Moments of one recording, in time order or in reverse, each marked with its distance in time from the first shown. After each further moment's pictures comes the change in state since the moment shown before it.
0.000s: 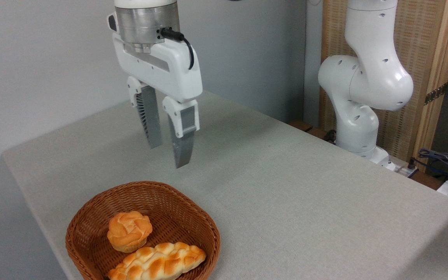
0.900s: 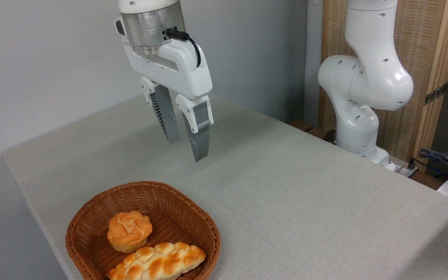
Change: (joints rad) arm 0.002 -0.005 -0.012 0.017 0.026 -0.159 0.000
